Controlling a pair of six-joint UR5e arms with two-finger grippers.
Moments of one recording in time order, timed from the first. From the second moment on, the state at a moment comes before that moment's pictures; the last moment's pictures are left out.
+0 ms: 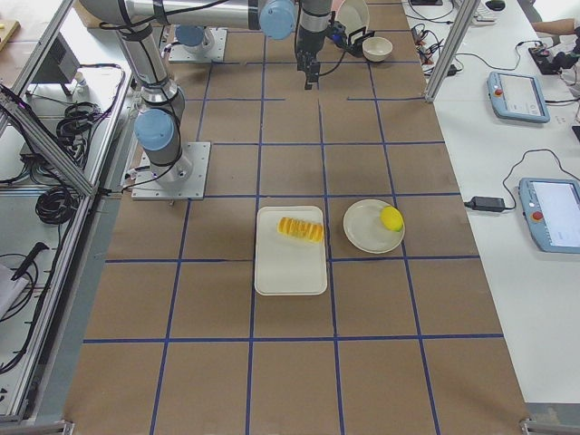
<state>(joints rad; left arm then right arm) -1.49 -1.50 -1.80 -1.24 1.58 0.23 1.57 -1.56 1.61 -1.53 -1.60 -0.24</state>
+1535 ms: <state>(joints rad) -1.04 -1.56 -1.78 -1.30 1.55 0.88 1.28 -1.55 1.84 -1.82 -1.59 -0.49</state>
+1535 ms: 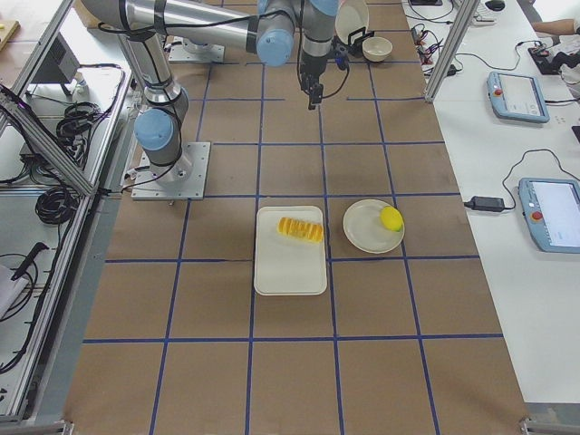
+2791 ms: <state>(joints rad) -0.93 -2.17 -1.39 -1.24 1.30 1.08 0.81 -1.26 1.99 -2.24 -1.58 -0.76</state>
